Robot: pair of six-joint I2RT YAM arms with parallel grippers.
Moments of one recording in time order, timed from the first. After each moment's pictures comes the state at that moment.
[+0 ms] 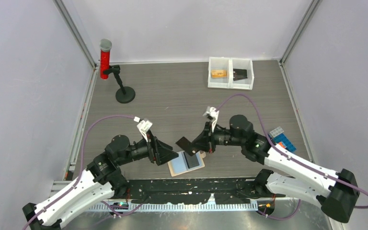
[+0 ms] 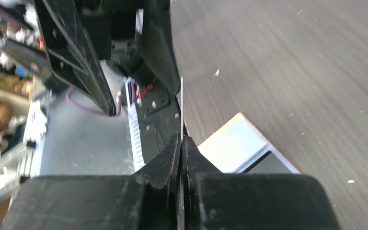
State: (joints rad) left arm -0.84 0.48 0.44 -0.15 0.35 -0.70; right arm 0.87 0.95 0.64 0.03 -0.57 0.32
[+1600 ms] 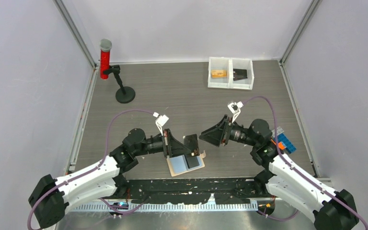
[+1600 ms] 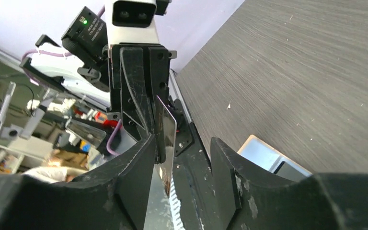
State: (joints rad) left arm -0.85 0.86 0.37 0.45 0.50 -0.93; right arm 0.60 0.76 0.37 0.45 -0.64 0.84
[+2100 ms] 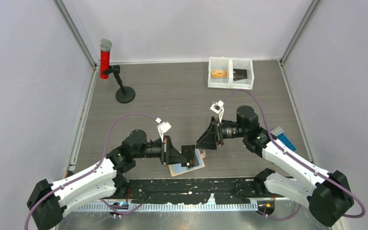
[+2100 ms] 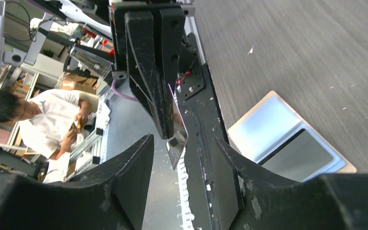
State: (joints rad) left arm -0.85 0.77 0.37 0.18 0.61 -0.80; right arm 0.57 0.96 0.59 0.12 -0.96 0.54
